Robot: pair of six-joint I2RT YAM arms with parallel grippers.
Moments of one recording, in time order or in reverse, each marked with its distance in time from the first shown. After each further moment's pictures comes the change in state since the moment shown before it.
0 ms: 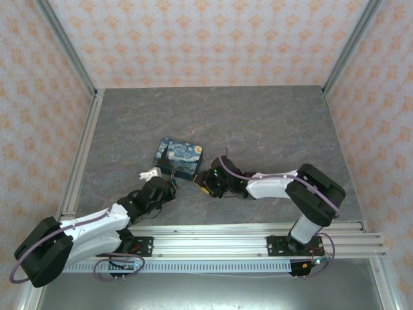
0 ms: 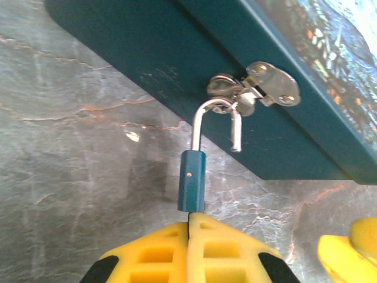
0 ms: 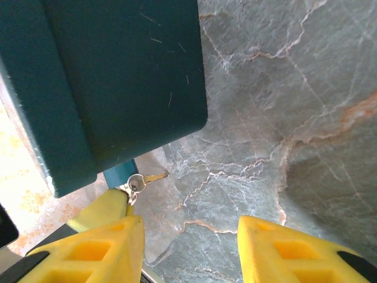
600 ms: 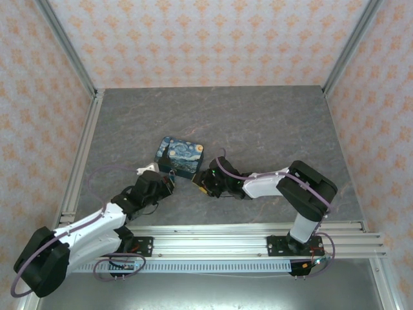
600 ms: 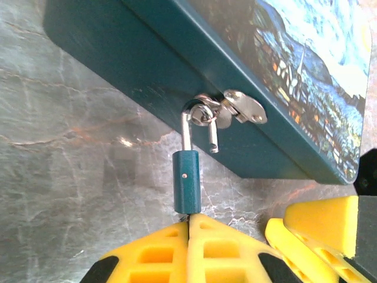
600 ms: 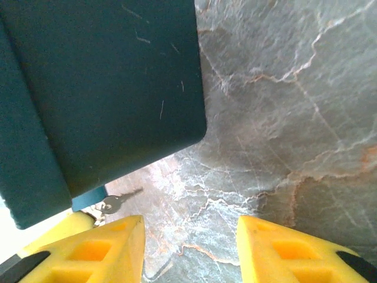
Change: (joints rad) left arm 0.134 -0.082 0.031 -0.075 0.150 0.066; right arm 0.001 0.066 0.006 0.077 0.019 0.010
